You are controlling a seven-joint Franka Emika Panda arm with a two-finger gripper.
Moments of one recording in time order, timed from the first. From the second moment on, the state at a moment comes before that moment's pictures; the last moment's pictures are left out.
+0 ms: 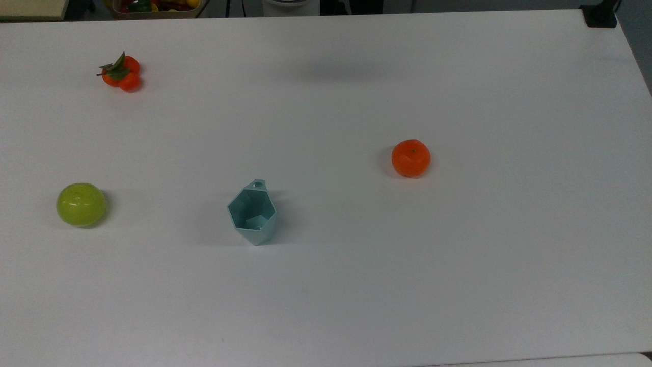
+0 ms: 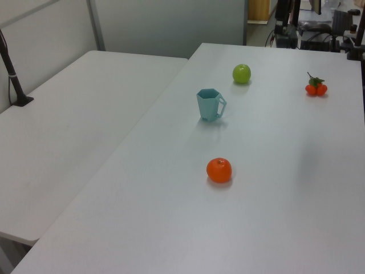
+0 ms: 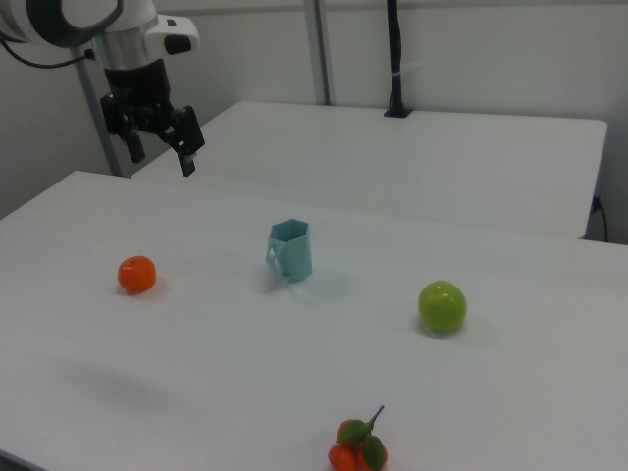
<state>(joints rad) 0.03 -0.05 -0.02 -1.58 0.09 1.62 -0.06</state>
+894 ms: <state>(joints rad) 0.03 -0.05 -0.02 -1.60 0.09 1.62 -0.06</state>
